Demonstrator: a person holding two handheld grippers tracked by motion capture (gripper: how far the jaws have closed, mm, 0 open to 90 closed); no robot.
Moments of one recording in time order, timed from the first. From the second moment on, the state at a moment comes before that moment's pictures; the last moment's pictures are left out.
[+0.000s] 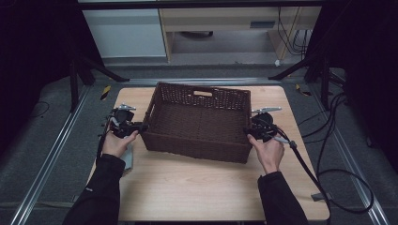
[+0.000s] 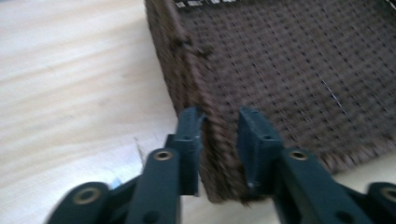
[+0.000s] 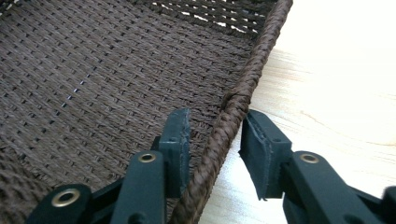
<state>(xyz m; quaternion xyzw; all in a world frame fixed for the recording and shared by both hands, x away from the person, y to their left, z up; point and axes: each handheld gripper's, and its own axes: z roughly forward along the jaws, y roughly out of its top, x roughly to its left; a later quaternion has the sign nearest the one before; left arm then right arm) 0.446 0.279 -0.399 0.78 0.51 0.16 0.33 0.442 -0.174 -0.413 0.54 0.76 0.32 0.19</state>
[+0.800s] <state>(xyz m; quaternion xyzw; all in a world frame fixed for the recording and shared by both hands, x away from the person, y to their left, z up) 0.408 0.268 -0.408 0.79 0.50 0.17 0.31 0.420 -0.177 -0.415 0.53 0.77 0.30 0.18</state>
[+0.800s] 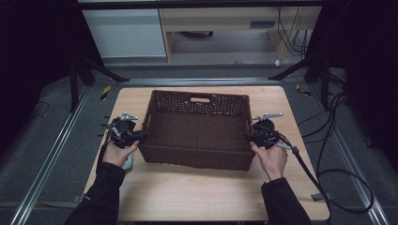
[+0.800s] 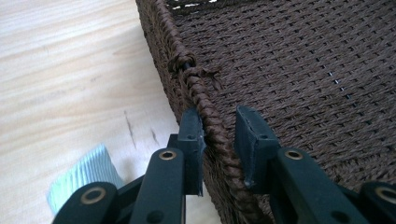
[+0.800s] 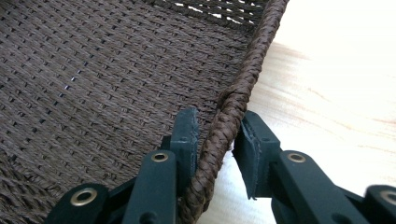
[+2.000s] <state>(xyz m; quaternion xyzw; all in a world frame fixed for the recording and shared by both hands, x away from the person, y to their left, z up) 0.382 0.269 -0.413 0.80 0.50 0.17 0.31 0.428 -0.184 -0.415 0.52 0.77 0.33 0.17</state>
